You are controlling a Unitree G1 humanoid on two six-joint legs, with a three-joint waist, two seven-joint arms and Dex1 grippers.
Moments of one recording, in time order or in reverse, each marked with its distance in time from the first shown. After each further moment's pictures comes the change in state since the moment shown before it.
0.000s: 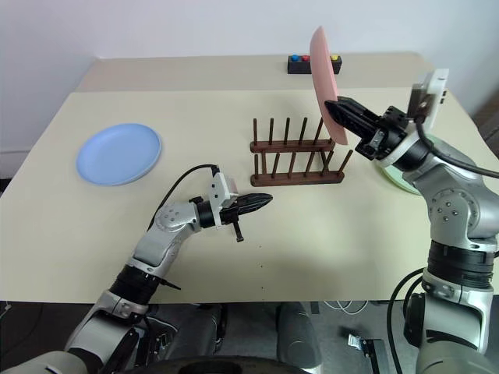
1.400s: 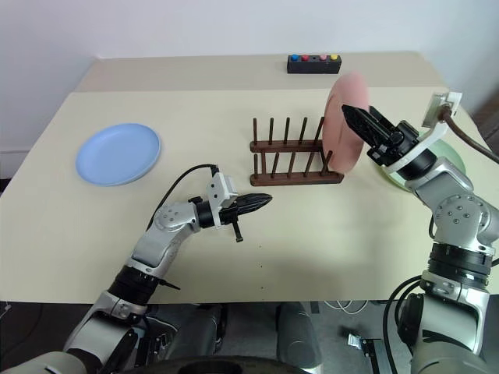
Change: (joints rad) left arm 0.000 0.003 0.000 -0.004 -0.001 0.011 -0.006; right arm 0.025 0.039 -0.097 0.186 0.137 0.116 -0.081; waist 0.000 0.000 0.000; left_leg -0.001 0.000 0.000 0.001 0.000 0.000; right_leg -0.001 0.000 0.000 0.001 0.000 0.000
